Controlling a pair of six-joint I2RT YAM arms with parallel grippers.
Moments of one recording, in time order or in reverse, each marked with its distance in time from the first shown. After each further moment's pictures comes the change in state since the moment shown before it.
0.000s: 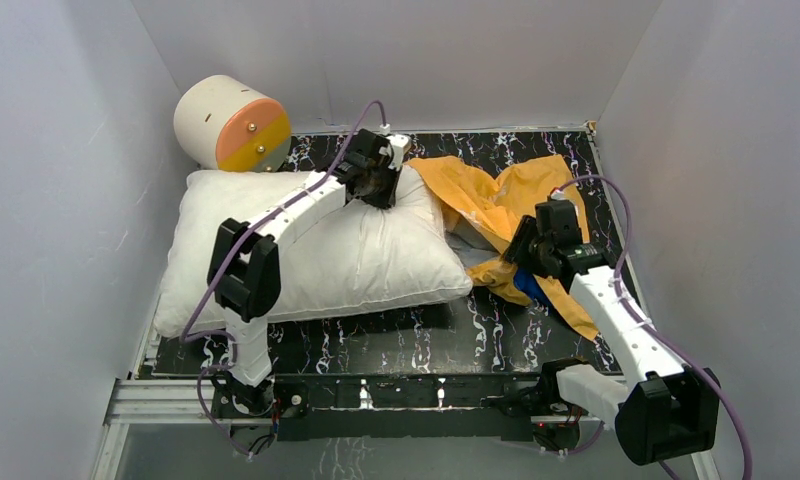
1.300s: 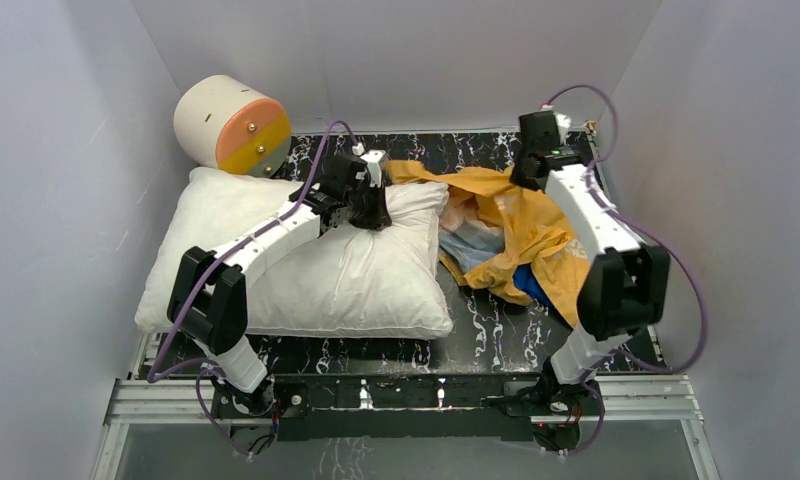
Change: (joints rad) left arm 0.031 -0.316 -0.440 0.239 0.153 -0.244; right arm -0.014 0.710 0.739 -0.063 0.177 -0.154
